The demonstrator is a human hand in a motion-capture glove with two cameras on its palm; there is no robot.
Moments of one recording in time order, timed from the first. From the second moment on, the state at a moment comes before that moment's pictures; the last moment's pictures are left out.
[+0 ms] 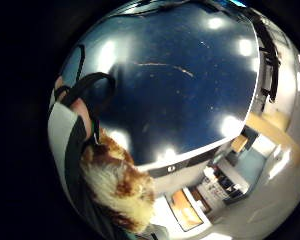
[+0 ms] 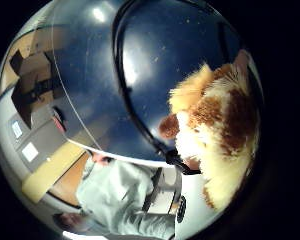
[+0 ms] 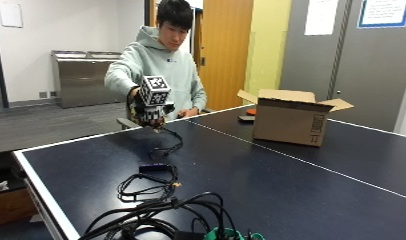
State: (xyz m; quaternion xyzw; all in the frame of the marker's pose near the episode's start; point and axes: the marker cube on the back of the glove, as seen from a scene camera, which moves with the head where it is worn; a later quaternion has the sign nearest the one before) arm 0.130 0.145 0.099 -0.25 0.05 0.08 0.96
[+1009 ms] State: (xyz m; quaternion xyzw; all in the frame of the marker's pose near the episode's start) arm -0.298 -0.012 -0.120 0.22 -0.06 -0.29 0.93
